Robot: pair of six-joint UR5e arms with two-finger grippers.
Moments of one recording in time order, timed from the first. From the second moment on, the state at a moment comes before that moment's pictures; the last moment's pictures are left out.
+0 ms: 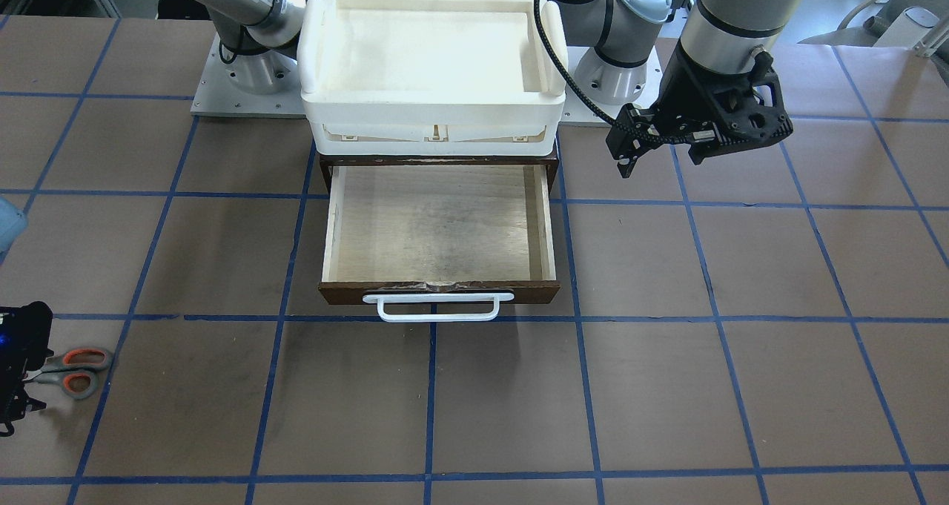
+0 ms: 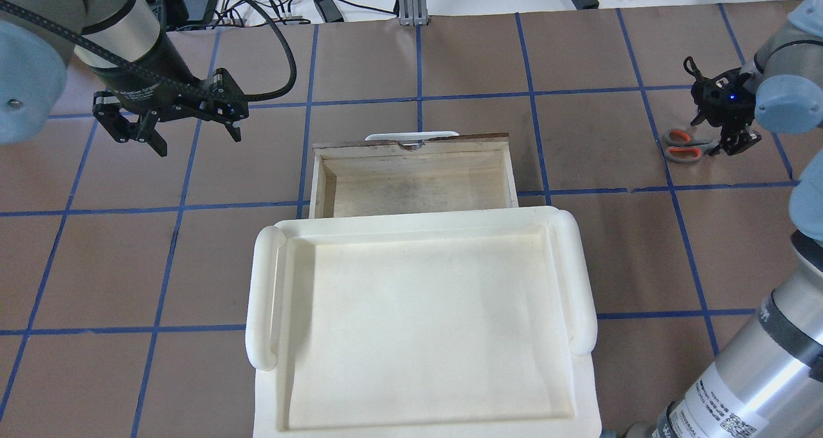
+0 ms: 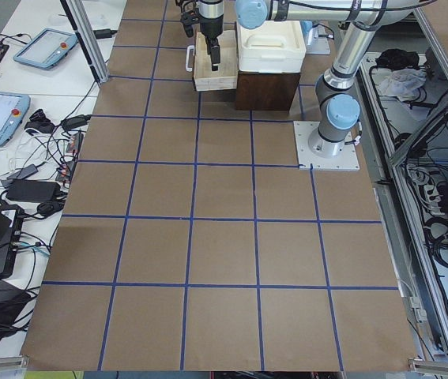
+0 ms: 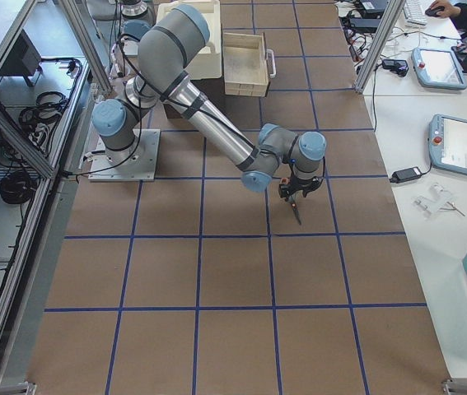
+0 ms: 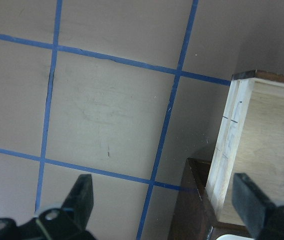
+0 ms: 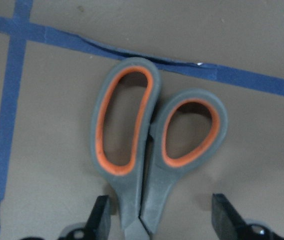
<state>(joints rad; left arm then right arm) -1.54 -1.55 -1.60 -1.57 1.62 -0.19 1.07 -0.93 1.56 -2.22 -1.55 -2.29</state>
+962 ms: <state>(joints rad) -1.54 -1.55 -1.60 -1.57 1.62 -0.19 1.09 -1.00 1.55 -2.21 -1.53 -2.34</state>
